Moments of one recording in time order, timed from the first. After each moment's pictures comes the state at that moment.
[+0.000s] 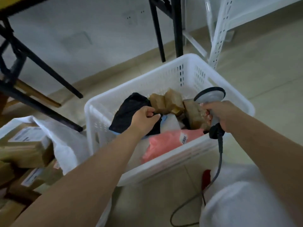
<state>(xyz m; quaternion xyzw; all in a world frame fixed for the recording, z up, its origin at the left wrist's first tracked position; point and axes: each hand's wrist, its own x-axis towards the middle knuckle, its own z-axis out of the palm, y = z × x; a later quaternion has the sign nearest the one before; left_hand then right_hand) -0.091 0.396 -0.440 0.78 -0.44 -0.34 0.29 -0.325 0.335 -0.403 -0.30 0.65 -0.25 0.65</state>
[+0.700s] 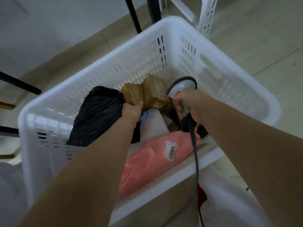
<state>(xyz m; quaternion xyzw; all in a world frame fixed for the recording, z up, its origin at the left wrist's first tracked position) -0.085 0.241 -0.608 0.84 -0.20 -0.42 0.28 -0.279 0.225 -0.517 -0.27 0.64 -0.13 0.71</state>
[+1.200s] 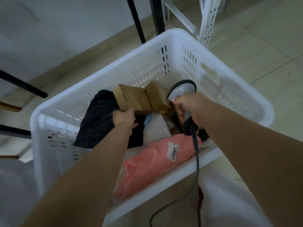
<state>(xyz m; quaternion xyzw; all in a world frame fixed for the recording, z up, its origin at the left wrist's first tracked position) -0.078 0.264 -0.588 0.82 -0.10 -0.39 0.41 -0.277 0.234 -0.500 -0.29 0.66 -0.17 0.68</state>
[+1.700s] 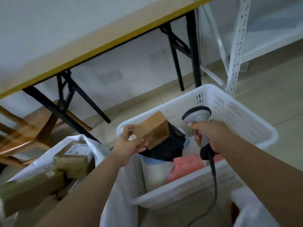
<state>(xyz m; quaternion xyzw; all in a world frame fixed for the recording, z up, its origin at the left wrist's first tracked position) -0.017 0.463 -0.367 0.71 -0.33 -0.43 0.46 -0.253 0.365 -0.367 -0.35 0.58 -0.23 0.70</state>
